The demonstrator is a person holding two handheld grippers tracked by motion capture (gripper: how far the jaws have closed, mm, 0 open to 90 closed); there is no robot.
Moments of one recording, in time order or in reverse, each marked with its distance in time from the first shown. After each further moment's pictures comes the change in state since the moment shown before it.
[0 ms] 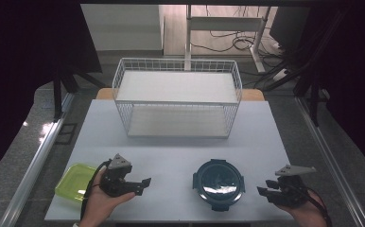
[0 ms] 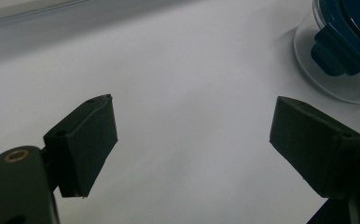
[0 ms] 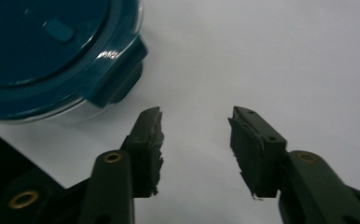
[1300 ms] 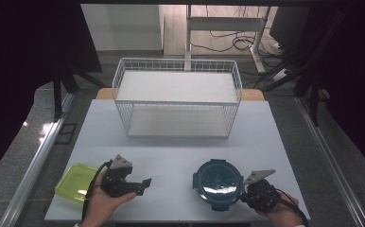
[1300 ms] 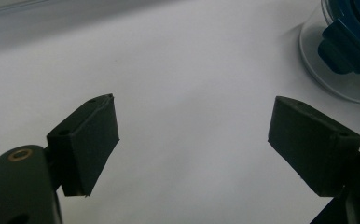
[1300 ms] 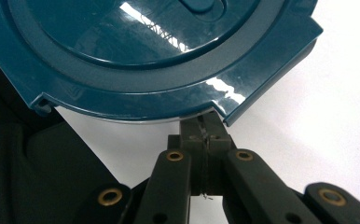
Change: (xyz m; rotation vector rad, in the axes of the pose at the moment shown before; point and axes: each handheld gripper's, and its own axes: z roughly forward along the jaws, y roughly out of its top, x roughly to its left) left arm -0.001 -0.001 0.004 0.018 0.012 -0.016; right arm 0.054 0.014 0.038 0.164 0.086 -0.224
